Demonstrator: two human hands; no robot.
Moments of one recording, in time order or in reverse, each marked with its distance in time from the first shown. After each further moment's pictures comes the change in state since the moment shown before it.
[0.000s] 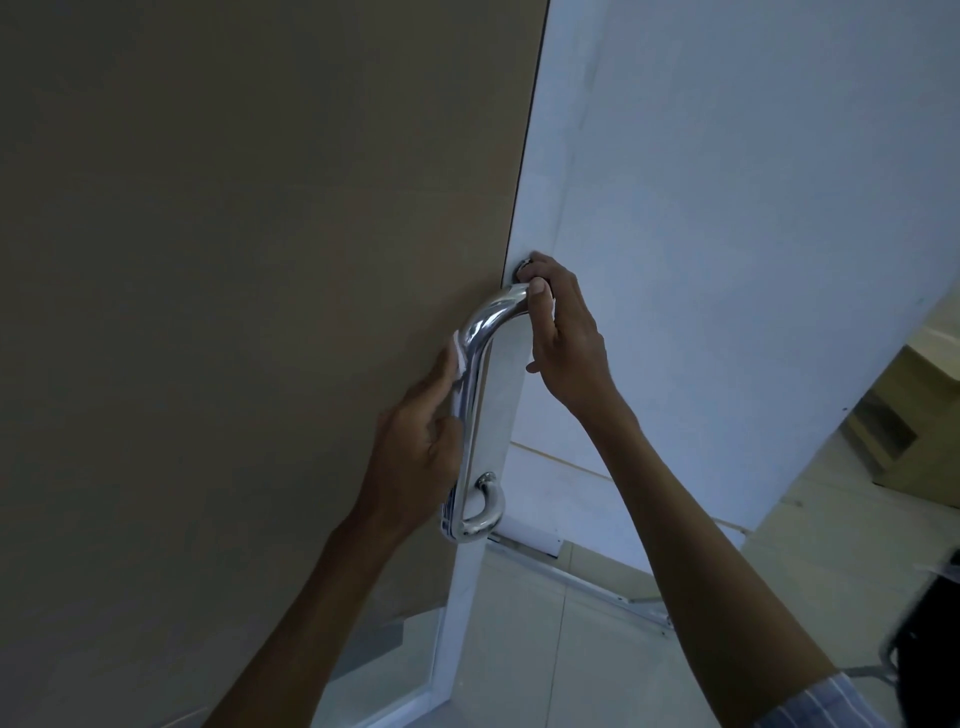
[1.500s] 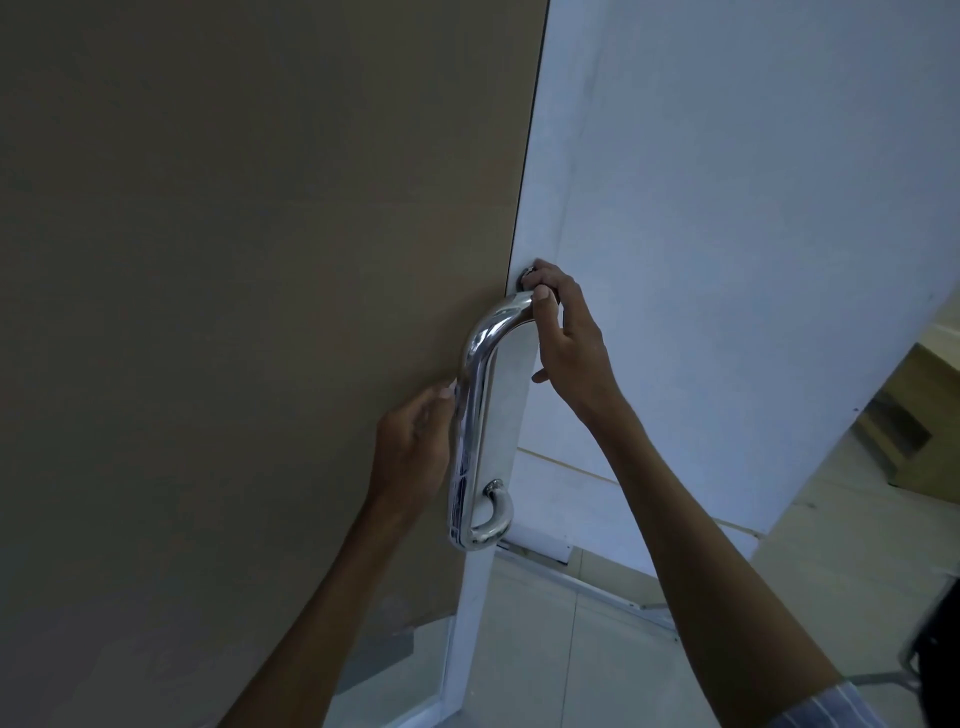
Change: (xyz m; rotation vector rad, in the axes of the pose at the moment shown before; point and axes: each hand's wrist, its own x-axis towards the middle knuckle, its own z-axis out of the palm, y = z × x) left_hand 0.014 -0.013 0.009 -0.345 0.111 -0.224; right_hand 0.005 0.007 0.003 0.120 -0.015 0.106
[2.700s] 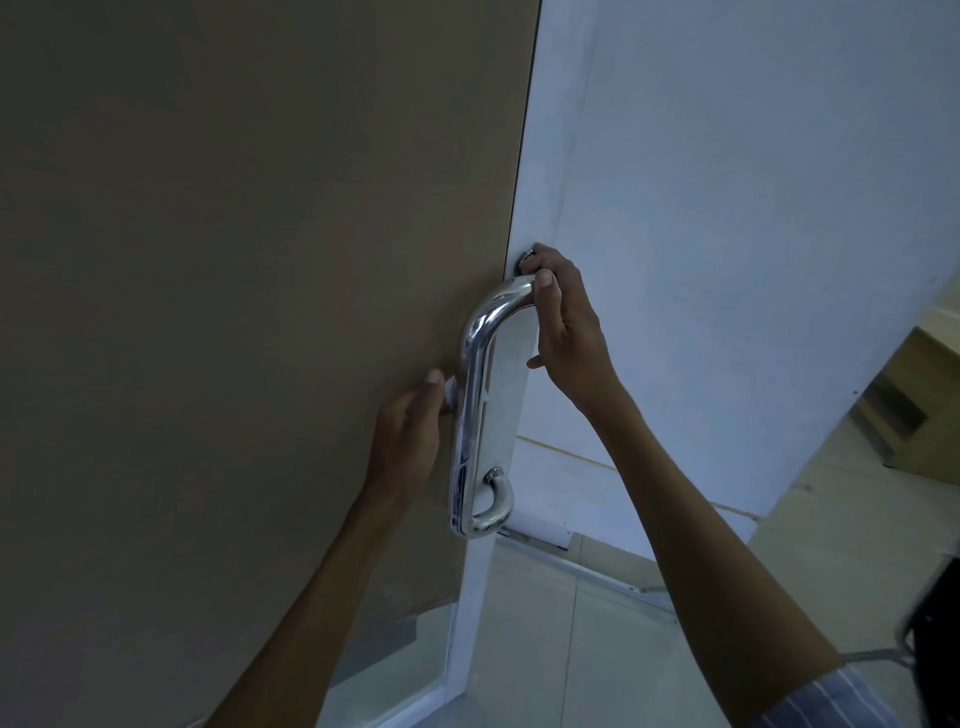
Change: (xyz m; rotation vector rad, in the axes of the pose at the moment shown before) left_hand 0.010 -0.020 -0.005 -0.074 -0.052 -0.125; right_hand 0.001 0.006 0.005 0.042 0.001 -0.079
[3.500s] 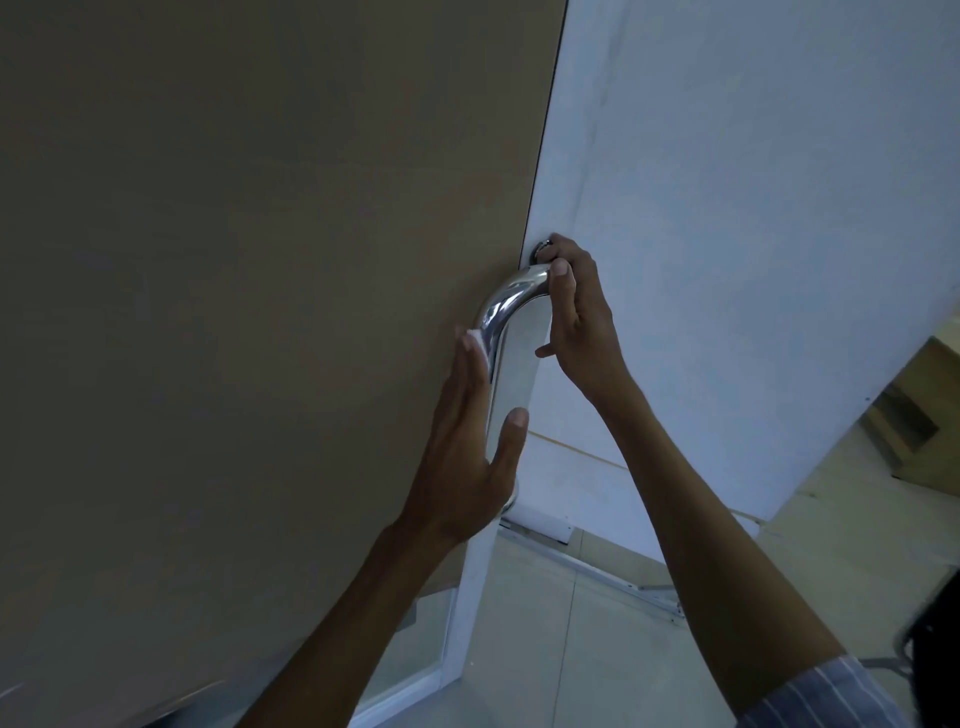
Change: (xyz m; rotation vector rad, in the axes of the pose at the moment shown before) left_hand -0.040 0.000 0.026 0.558 -0.123 0.454; right_hand 0.000 0.000 0.001 0.018 -0.008 0.023
